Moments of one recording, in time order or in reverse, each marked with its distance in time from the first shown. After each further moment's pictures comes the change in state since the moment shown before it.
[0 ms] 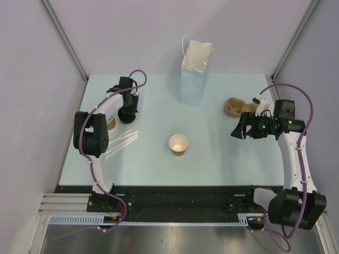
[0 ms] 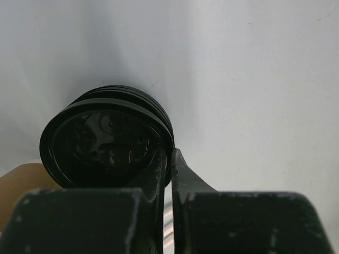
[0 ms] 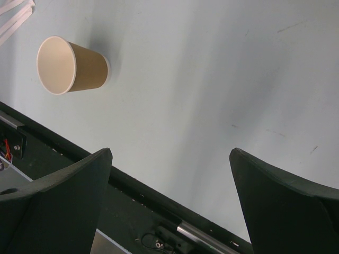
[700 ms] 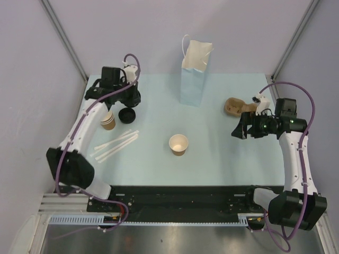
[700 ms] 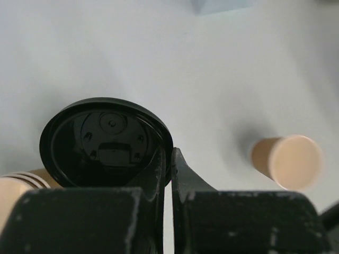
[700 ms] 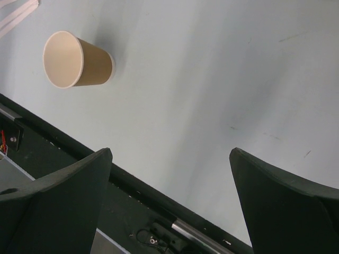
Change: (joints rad) left arm -0.045 -0.406 -0.018 -0.084 0.255 0.103; right arm 0.000 -0.008 0.018 -0.021 -0.015 -0.039
